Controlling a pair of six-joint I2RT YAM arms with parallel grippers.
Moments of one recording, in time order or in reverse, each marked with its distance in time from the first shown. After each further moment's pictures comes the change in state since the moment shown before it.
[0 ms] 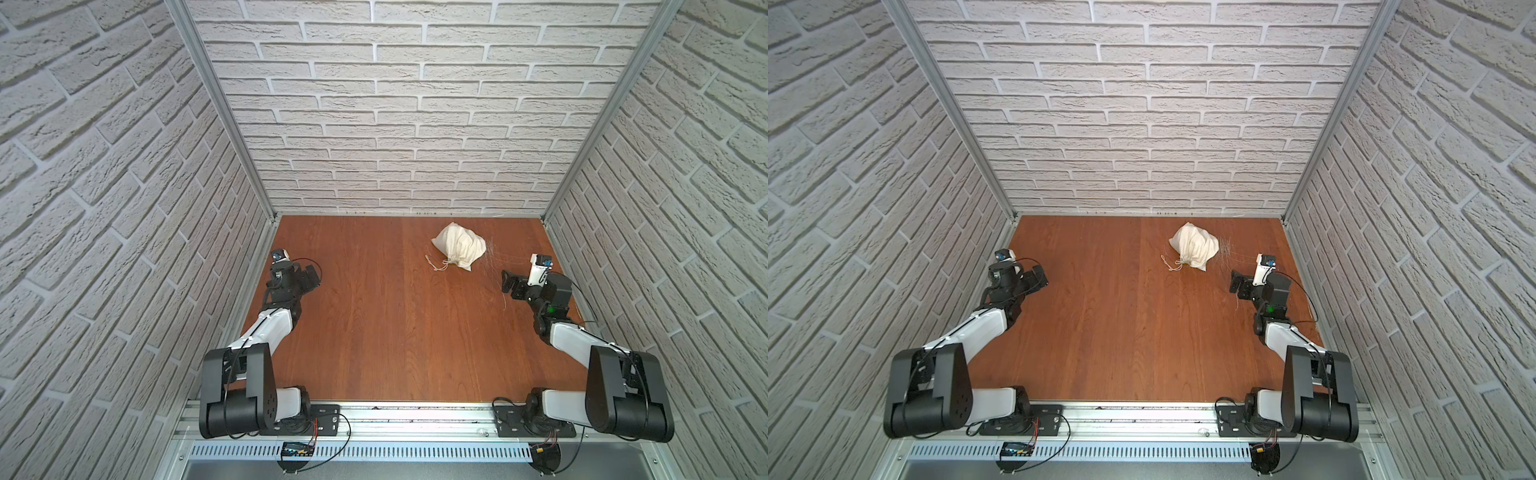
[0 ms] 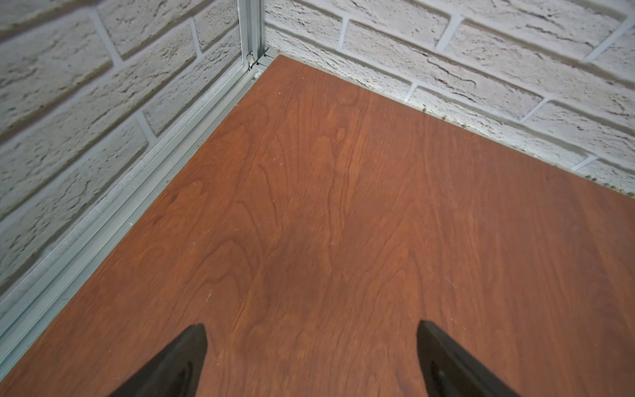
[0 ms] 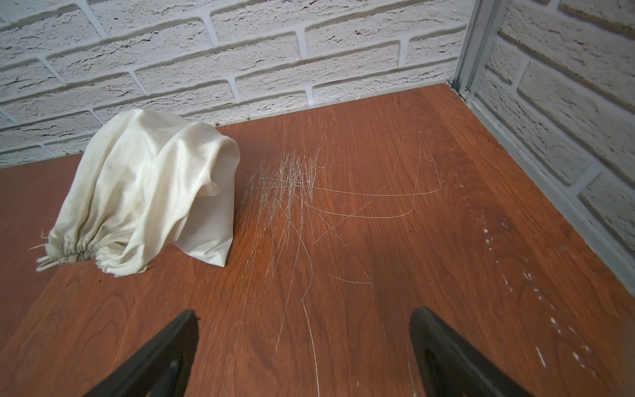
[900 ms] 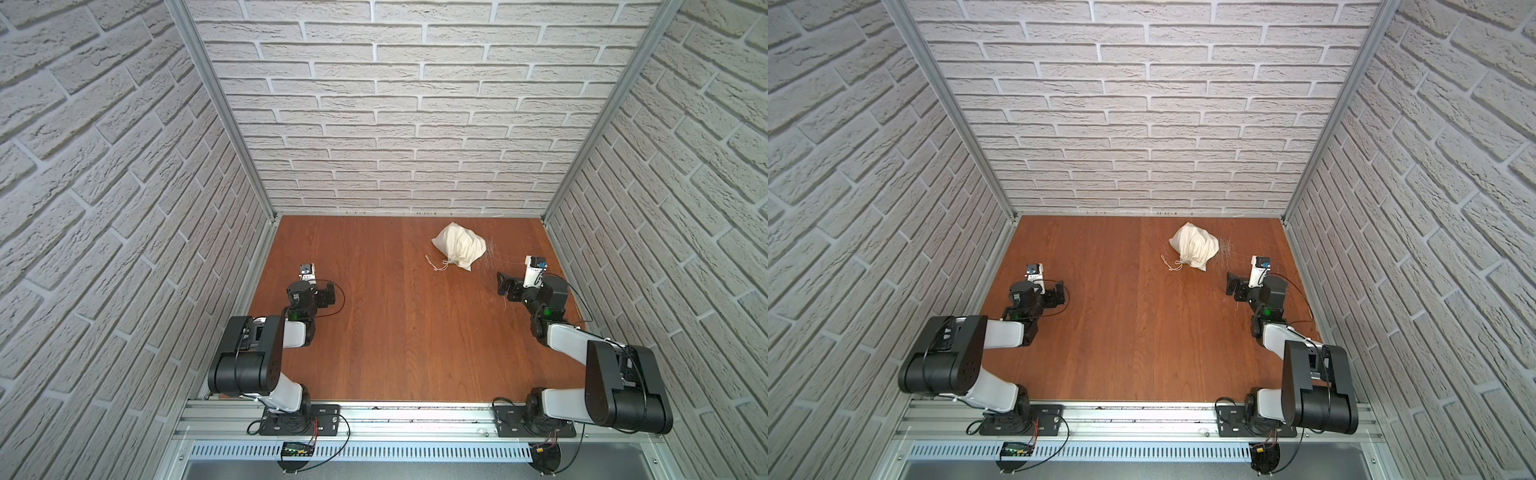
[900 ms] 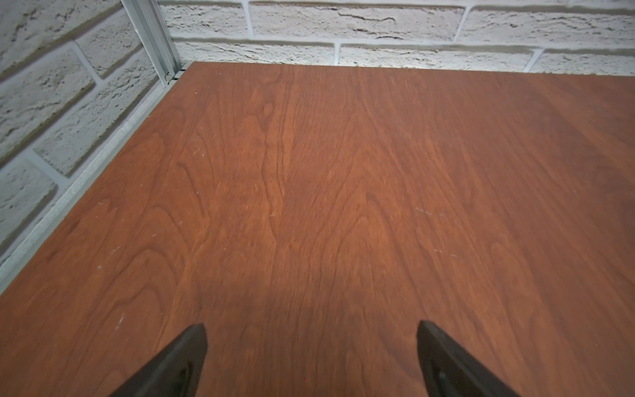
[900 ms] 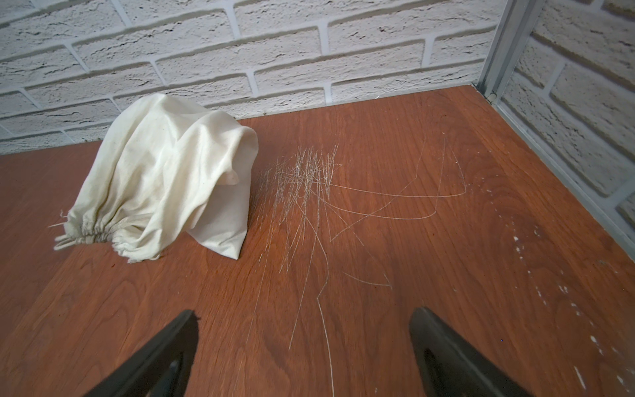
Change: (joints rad) left arm -0.101 0.204 -0.227 0.542 0.041 0.232; right arm 0.040 0.032 -0.040 0.084 -0.021 -0.031
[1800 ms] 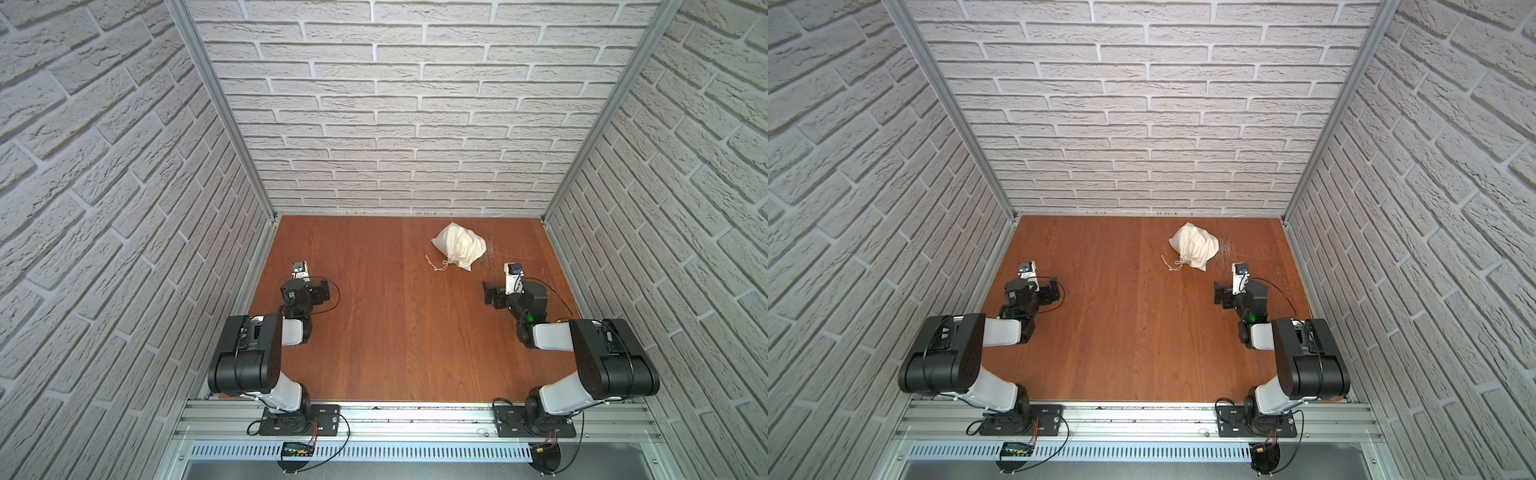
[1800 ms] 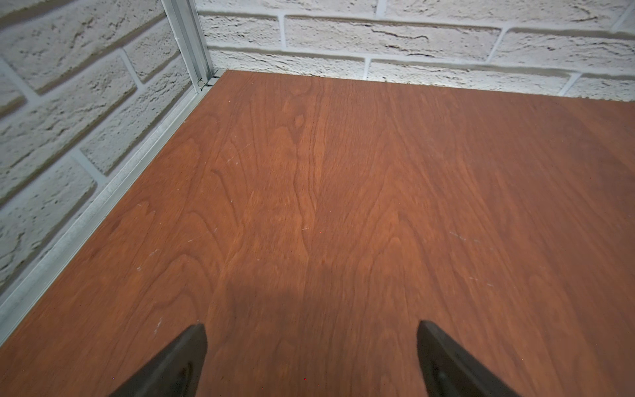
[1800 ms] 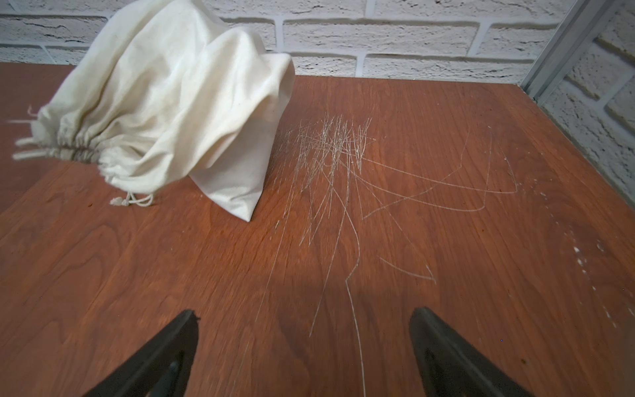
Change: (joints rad) left arm 0.032 0.002 0.023 -0.002 -0.031 -0.030; right arm 0.107 0.184 -0.007 0.162 0.110 -0.106
